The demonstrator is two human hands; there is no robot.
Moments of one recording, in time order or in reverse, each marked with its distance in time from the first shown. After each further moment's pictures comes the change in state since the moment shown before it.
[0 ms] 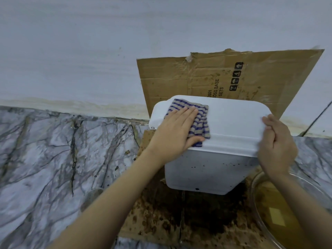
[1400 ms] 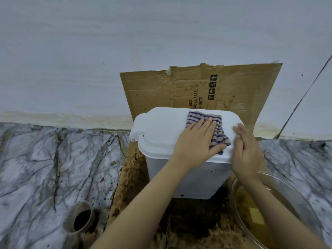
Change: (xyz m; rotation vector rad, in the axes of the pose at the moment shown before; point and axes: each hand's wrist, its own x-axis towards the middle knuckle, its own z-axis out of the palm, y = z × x) left_hand 0.048 0.086 0.027 0.038 -0.054 0.069; right_hand -0.007 0.007 -0.007 0.023 -0.014 -0.068
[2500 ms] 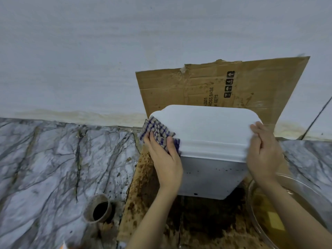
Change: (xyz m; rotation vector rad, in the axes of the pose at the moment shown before) left_hand -0.076 -0.015 0.009 -0.759 0.645 -0.953; right_hand 0.000 0.002 0.005 0.016 0.049 0.006
